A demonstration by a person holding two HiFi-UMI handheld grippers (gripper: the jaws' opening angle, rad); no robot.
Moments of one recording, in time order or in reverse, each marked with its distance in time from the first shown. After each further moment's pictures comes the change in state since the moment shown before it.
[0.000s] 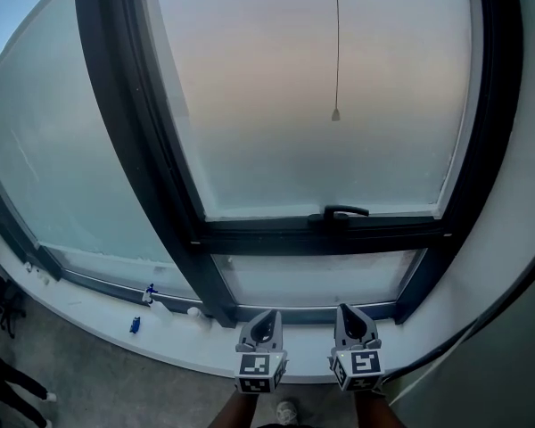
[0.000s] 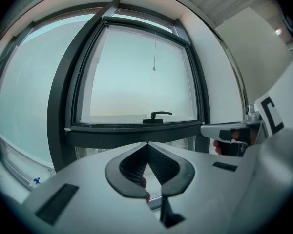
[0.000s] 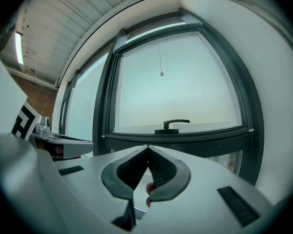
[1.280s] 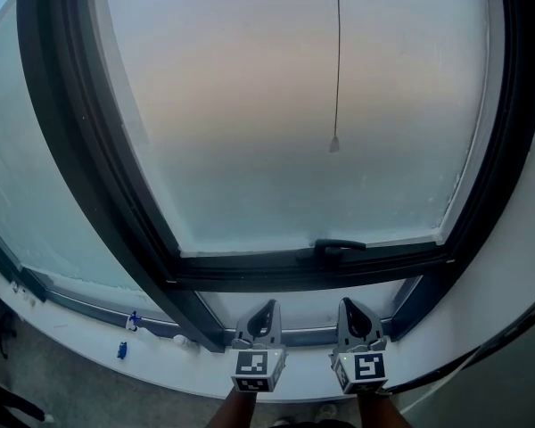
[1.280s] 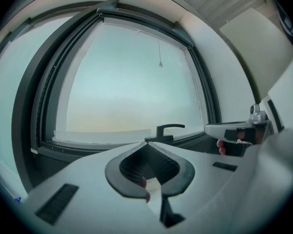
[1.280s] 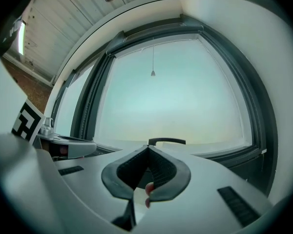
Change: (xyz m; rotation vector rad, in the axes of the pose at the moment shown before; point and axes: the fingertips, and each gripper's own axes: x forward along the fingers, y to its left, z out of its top) left arm 0.127 0.022 0.071 0.006 -0.124 -0.053; right arm 0.098 -0.059 0.053 -0.052 -0.111 -0.066
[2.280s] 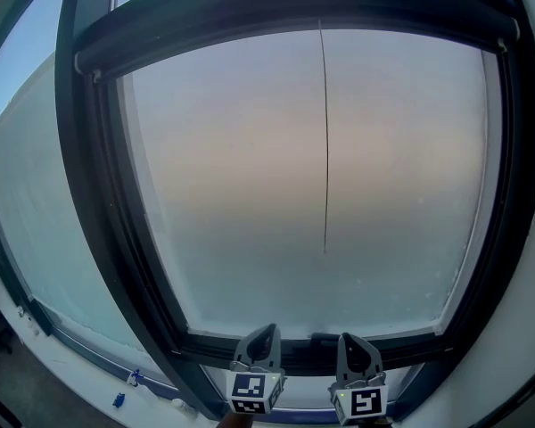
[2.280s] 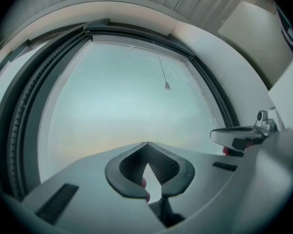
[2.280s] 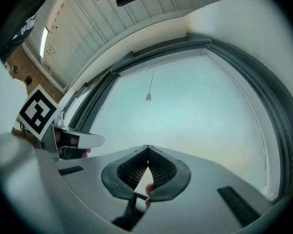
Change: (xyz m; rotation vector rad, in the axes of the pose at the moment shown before) left arm 0.080 0.012 0.128 0.126 -0.193 0.067; right arm 0.070 -0.045 0.107 -0.102 -0.295 0.087
